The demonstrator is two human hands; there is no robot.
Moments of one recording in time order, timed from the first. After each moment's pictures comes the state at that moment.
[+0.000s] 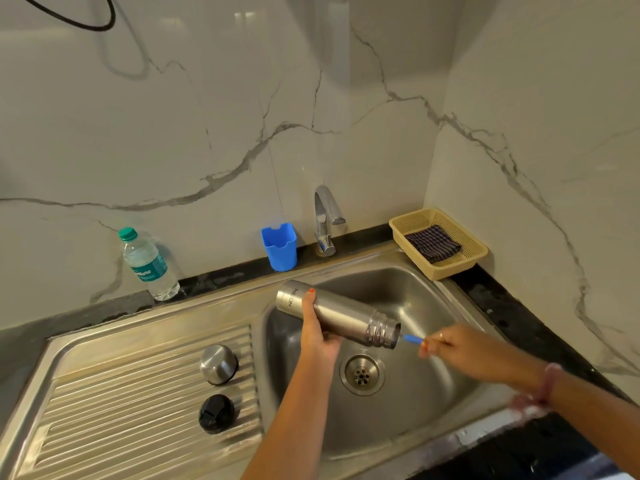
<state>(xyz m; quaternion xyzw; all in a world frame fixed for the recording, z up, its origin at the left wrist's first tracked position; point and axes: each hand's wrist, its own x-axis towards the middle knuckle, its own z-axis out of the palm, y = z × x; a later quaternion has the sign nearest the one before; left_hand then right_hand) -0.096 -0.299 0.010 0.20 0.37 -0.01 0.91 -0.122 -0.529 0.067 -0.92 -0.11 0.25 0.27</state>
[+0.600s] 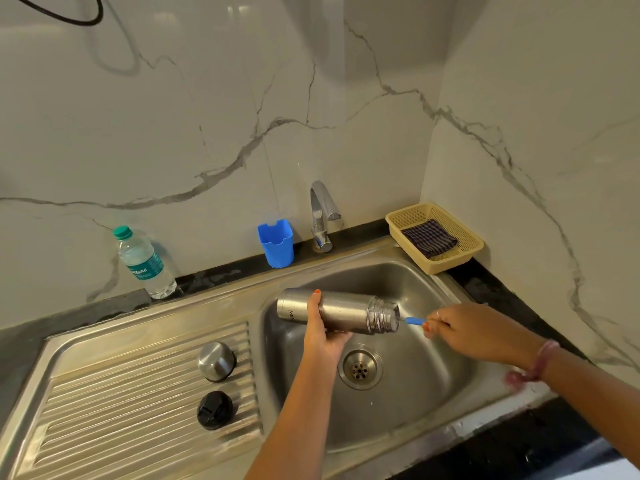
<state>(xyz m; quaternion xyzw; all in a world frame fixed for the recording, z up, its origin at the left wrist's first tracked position) -0.104 -0.310 0.012 0.17 0.36 -0.04 0.91 -0.112 -0.532 0.082 -0.96 -0.16 0.18 0.13</state>
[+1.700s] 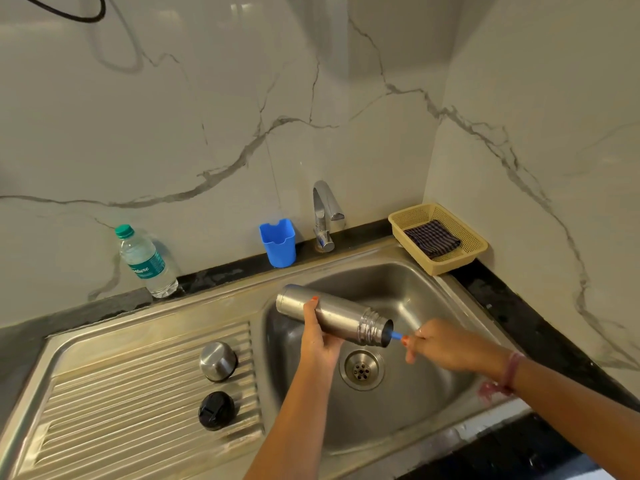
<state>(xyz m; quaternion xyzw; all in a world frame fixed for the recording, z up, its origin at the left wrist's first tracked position) -0.104 -0.302 -0.002 0.21 0.36 -0.01 0.91 -0.116 -0.496 0.070 -0.92 -0.08 0.29 0.25</state>
